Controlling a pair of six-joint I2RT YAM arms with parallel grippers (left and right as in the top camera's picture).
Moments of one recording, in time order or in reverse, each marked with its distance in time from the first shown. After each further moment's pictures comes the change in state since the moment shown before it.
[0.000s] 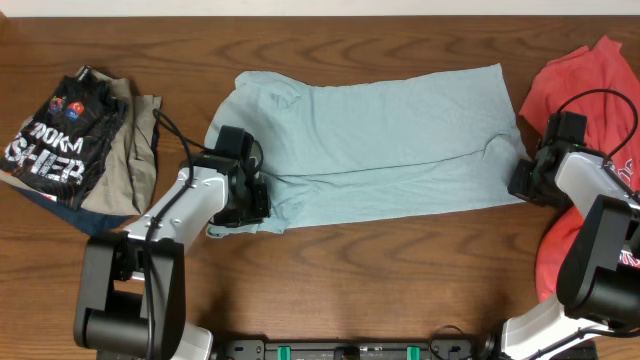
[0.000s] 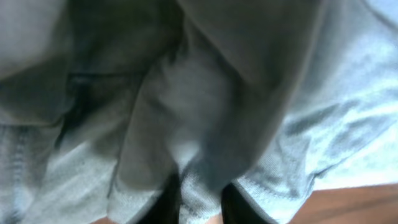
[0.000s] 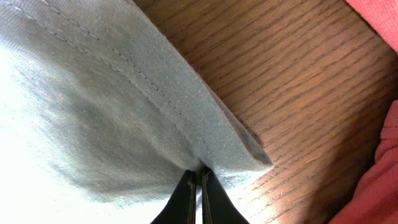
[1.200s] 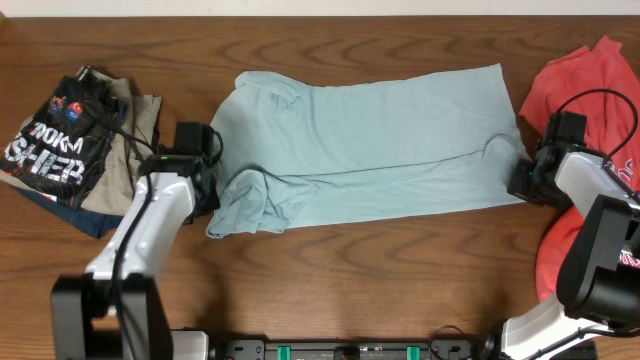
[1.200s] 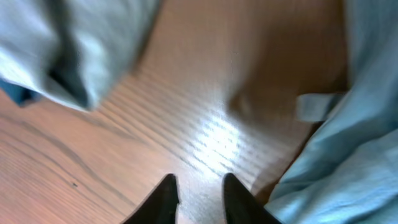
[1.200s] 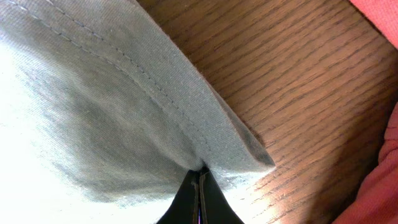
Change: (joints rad) left arm 0.160 -0.146 0.021 -0.084 -0.518 -0.049; right arm 0.000 0.000 0.000 0.001 -0.001 0.000
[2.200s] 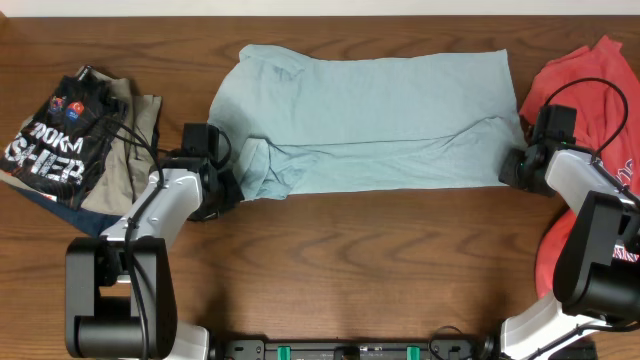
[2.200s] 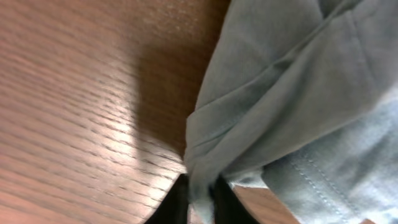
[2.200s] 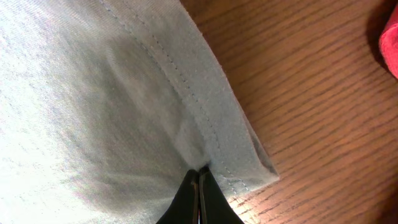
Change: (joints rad) left arm 0.000 0.131 -0.048 0.201 0.379 -0.108; right arm 0.049 0.016 0.000 0.130 -0.023 0.000
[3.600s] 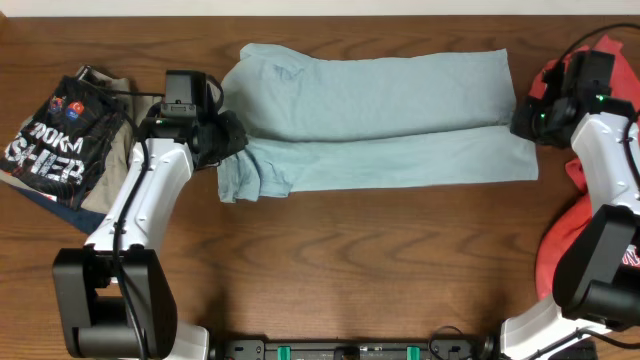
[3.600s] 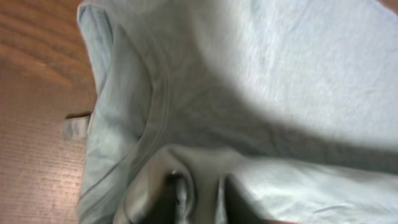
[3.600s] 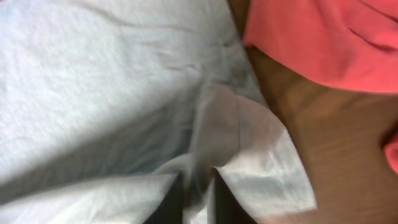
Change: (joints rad) left arm 0.000 -0.001 0.292 0.021 0.205 -0.004; right arm 0.009 -0.021 0.361 -0.240 -0.270 -0.005
